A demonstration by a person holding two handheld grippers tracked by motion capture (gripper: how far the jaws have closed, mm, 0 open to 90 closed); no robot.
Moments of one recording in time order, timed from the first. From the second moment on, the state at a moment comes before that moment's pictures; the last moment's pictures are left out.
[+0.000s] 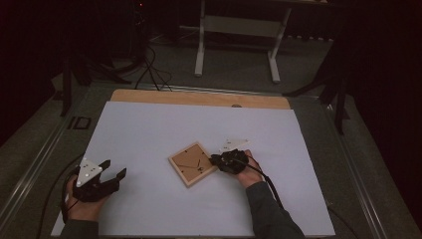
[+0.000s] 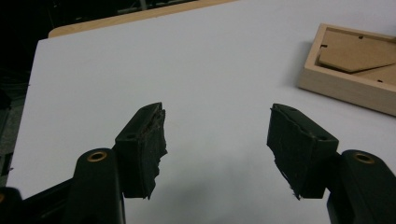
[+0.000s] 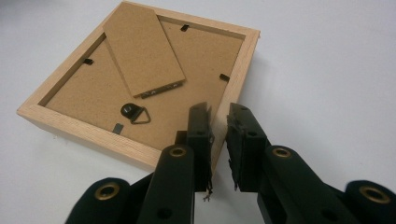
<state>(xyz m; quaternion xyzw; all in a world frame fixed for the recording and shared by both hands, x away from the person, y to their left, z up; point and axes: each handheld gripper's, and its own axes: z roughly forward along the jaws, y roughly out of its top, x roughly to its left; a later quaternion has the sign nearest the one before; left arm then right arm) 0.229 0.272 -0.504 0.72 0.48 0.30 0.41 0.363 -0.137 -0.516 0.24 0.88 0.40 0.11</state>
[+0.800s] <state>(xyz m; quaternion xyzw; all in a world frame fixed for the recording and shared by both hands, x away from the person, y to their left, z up) 0.244 0.253 -0.509 0.74 0.46 0.26 0.43 0.347 -0.104 -0.516 0.19 0.89 0.40 0.09</state>
